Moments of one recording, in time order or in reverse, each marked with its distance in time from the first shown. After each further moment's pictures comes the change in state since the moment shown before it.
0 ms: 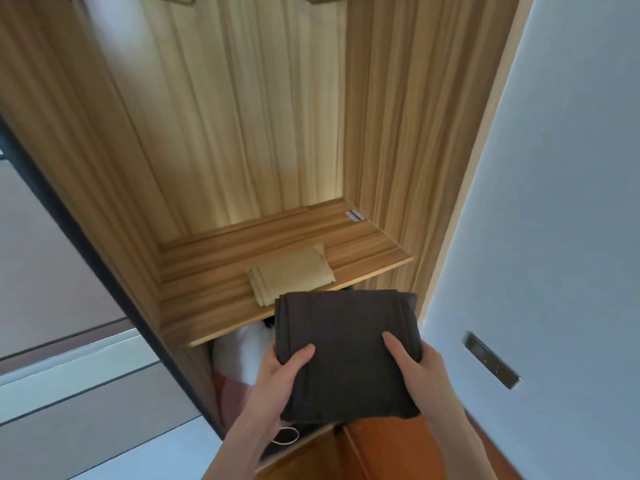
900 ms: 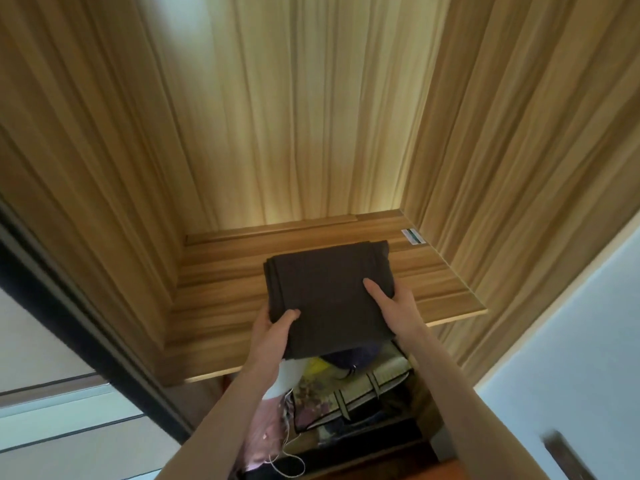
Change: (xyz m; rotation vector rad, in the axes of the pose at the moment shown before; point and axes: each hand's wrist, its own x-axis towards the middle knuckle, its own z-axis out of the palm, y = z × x) left_hand 0.231 0.065 -0.042 -0.081 0.354 0.171; right_hand 0.277 -0.093 0.161 0.002 -0.321 -0.328
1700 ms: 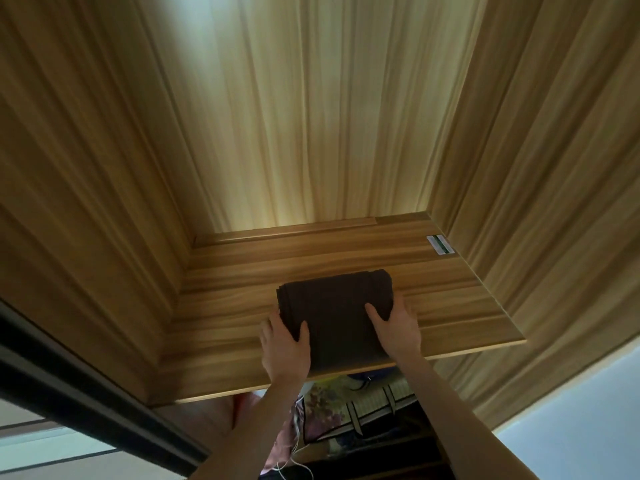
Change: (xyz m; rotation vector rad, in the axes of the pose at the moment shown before) left_hand 0.083 -0.064 0.035 0.862 0.335 0.247; right_hand 0.088 0.072 0.022 -0.636 0.077 0.021
